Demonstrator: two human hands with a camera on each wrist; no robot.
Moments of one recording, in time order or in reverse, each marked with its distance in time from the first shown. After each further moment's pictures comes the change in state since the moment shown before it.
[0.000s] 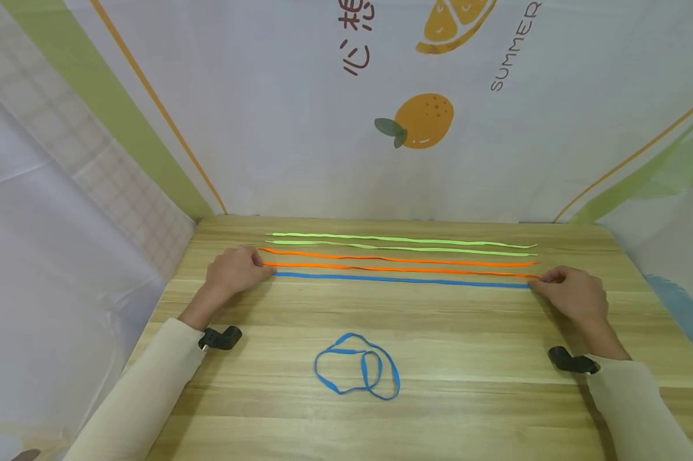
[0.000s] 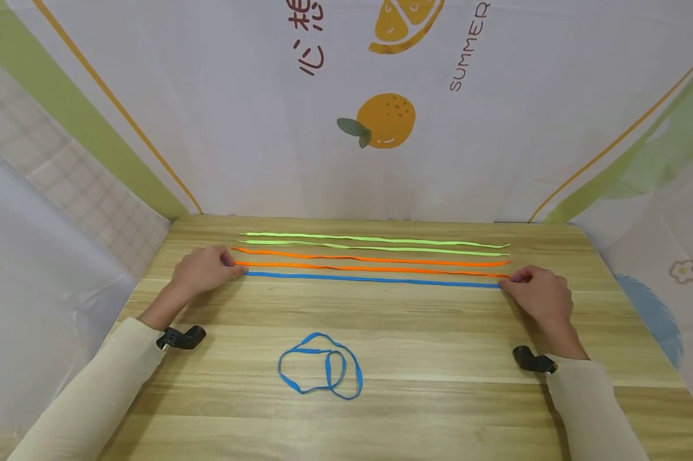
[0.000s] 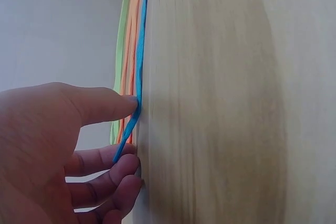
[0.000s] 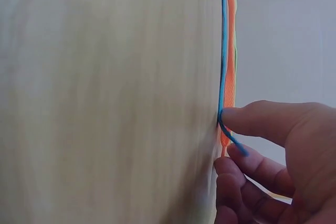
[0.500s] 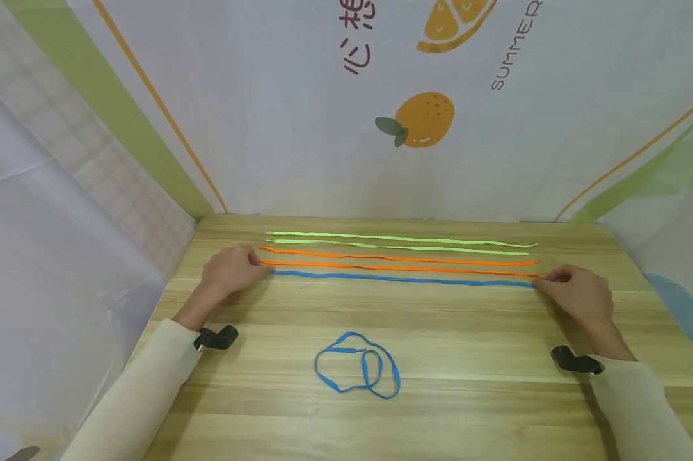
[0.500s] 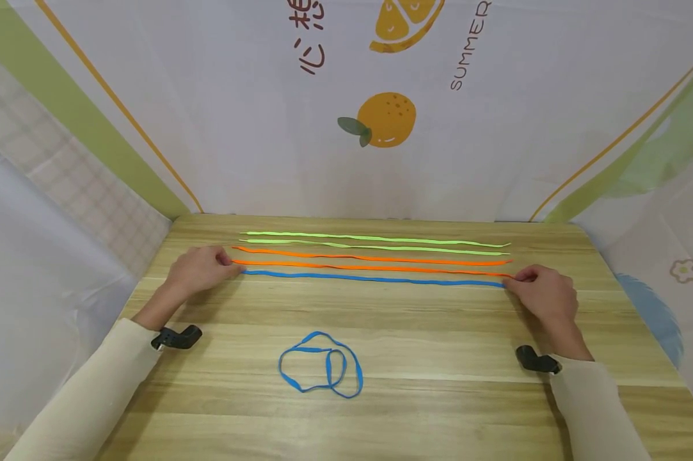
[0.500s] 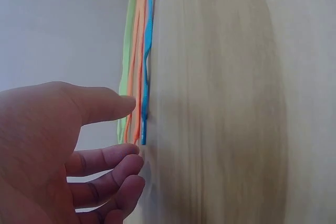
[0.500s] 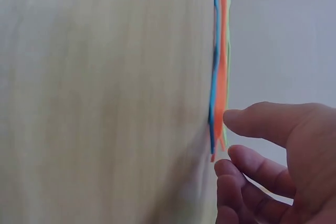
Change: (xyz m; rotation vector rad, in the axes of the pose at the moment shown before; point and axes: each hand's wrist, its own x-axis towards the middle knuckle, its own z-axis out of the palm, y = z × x) left_hand -0.006 -0.003 -0.007 -0.005 -0.008 -0.009; right_hand -0.001 0.003 -0.002 -0.017 0.041 -0.010
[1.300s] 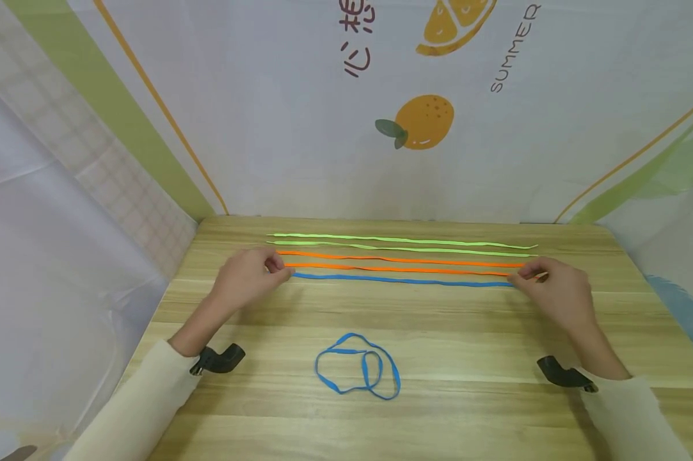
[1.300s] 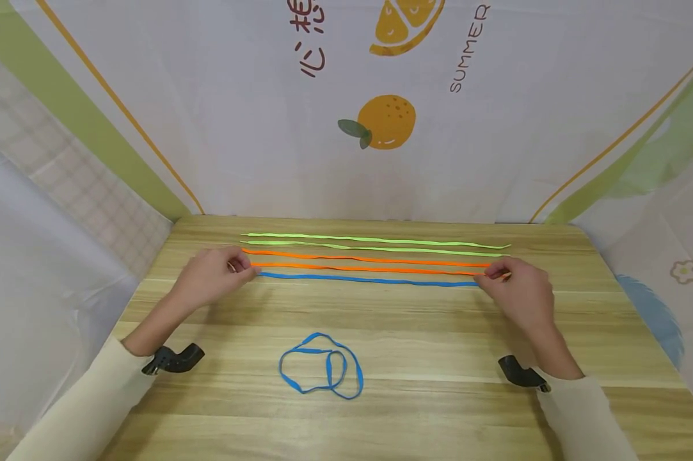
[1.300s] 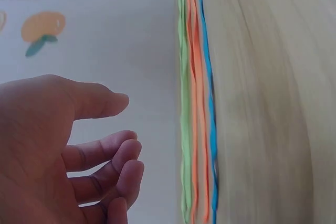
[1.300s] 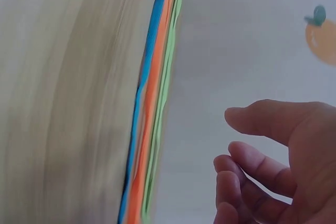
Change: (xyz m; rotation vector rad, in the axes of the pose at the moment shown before) left_hand -0.042 0.052 -0.009 -0.123 0.117 0.242; right_hand -0.027 -0.071 -0.005 0.110 0.121 -0.224
